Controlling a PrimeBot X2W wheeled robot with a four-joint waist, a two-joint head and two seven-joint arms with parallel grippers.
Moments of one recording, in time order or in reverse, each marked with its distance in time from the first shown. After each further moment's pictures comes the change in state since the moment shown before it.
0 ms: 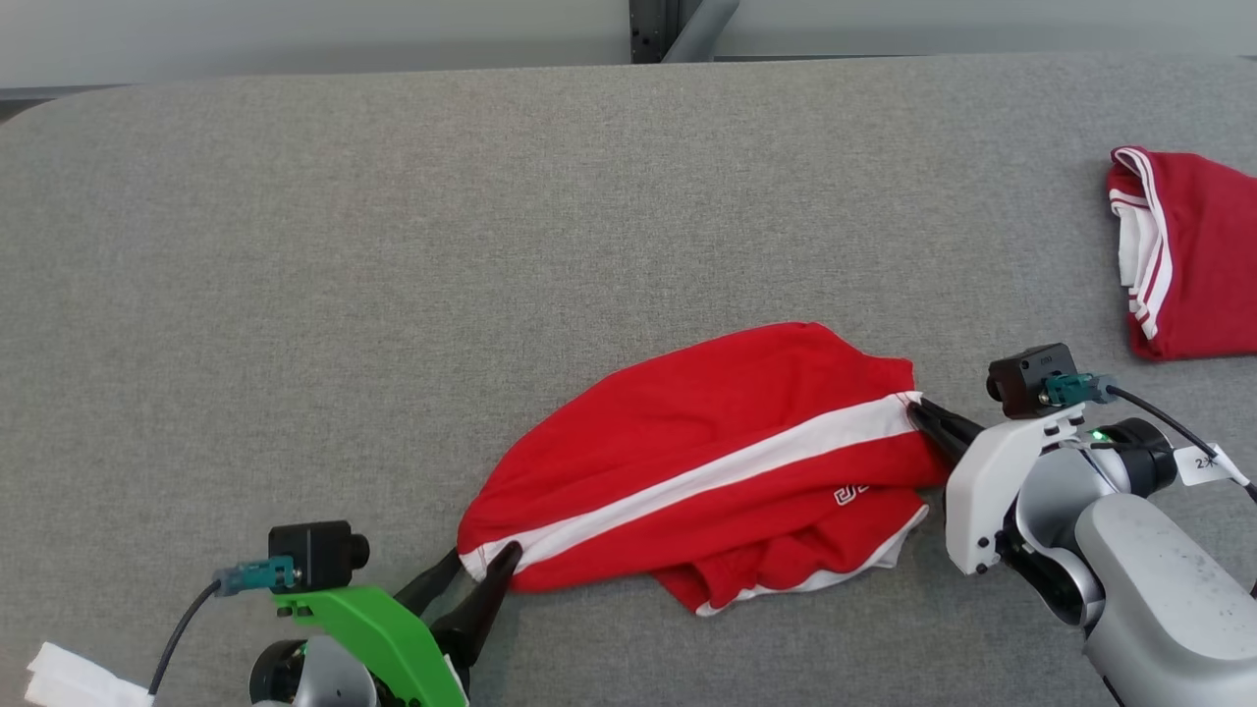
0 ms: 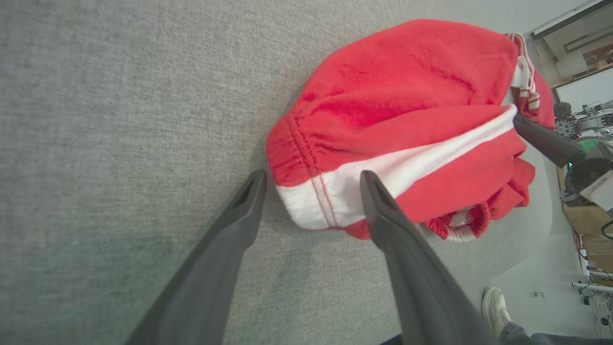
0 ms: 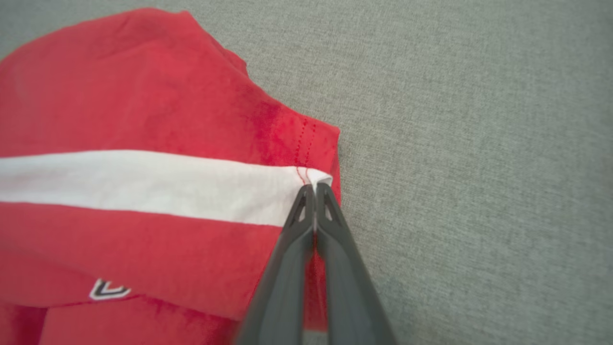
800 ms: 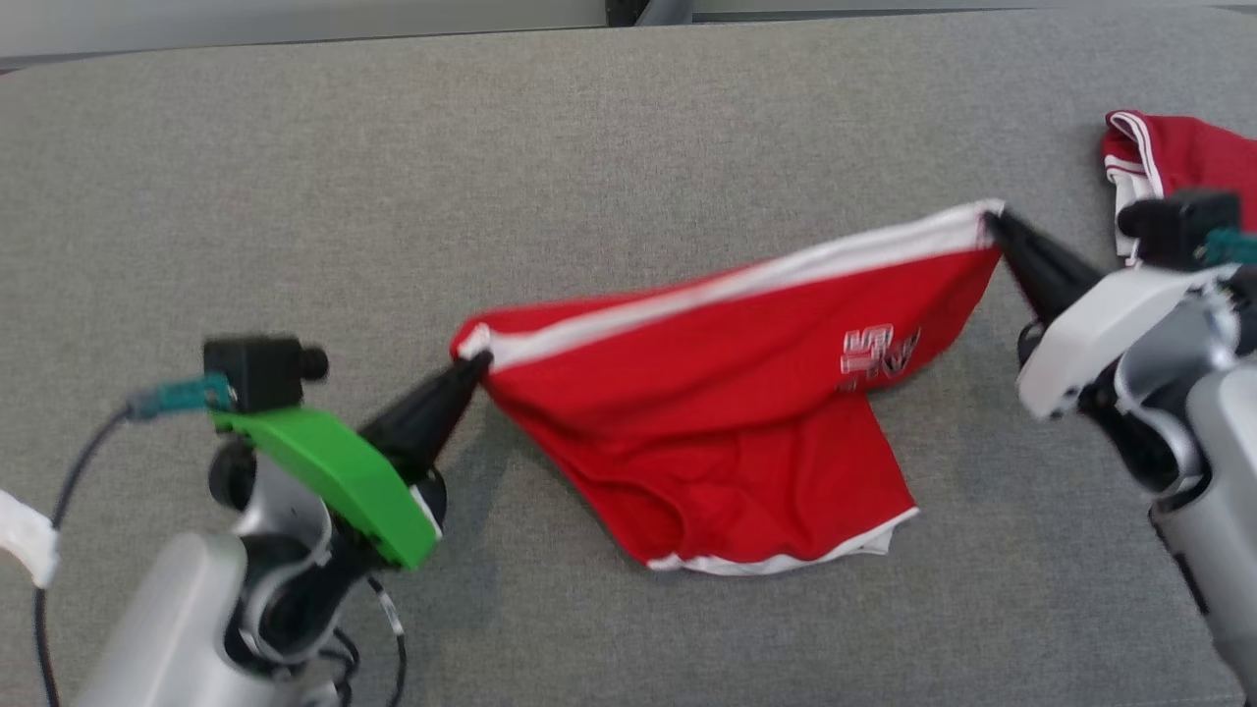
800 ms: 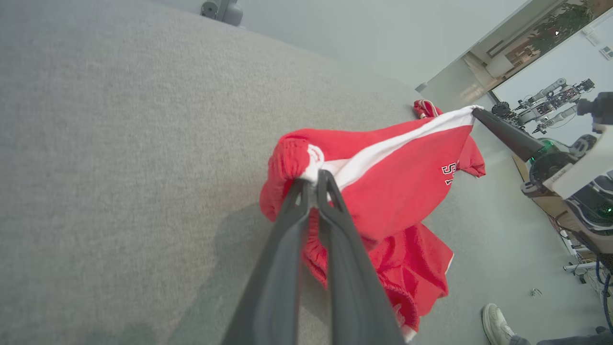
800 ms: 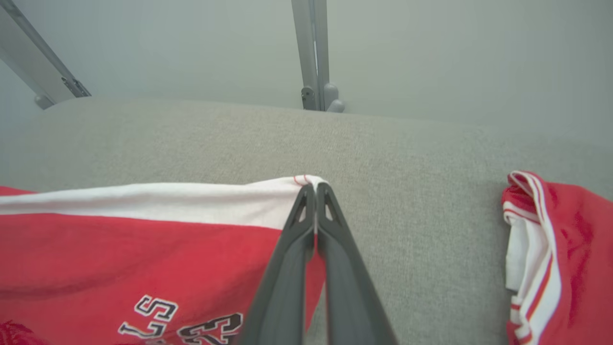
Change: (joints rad) left arm -0.171 0.035 0.015 -0.152 -0.067 -0.016 0.049; right arm -0.060 -0.033 -0.156 -0.205 0.049 0.000 -0.015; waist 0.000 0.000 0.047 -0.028
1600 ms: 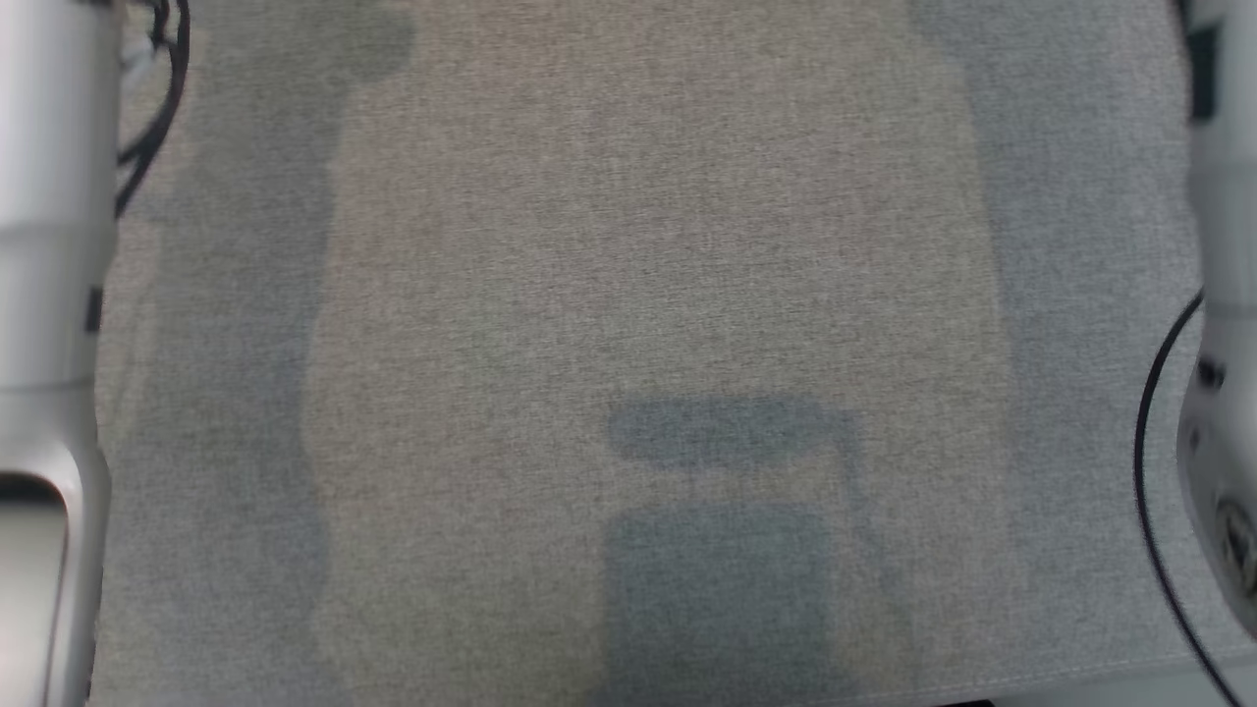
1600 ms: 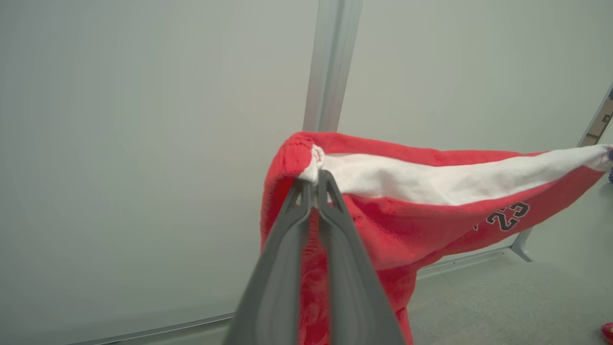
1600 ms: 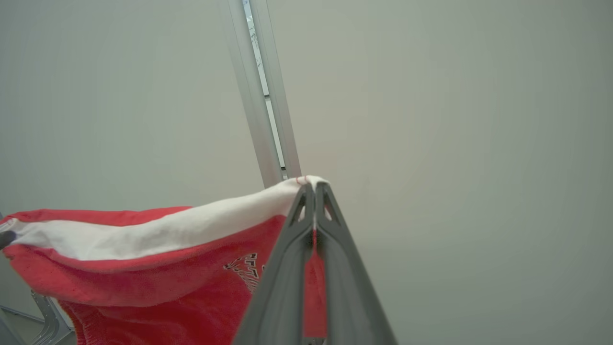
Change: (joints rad) left arm -1.181 -0.050 -0.014 0.623 0.291 -0.005 -0.395; right arm -0.937 0.256 -0.188 0.353 -0.148 0.000 -0.334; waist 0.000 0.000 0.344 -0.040
